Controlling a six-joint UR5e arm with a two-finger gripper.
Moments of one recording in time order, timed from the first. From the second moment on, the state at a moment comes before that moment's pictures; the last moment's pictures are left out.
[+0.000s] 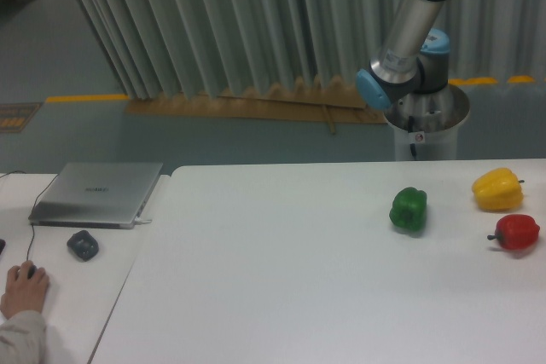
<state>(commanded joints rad) 2.88 -2.07 -1.48 -1.06 1.61 1.97</state>
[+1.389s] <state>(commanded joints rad) 2.76 -1.96 -1.50 -1.07 1.57 1.92</state>
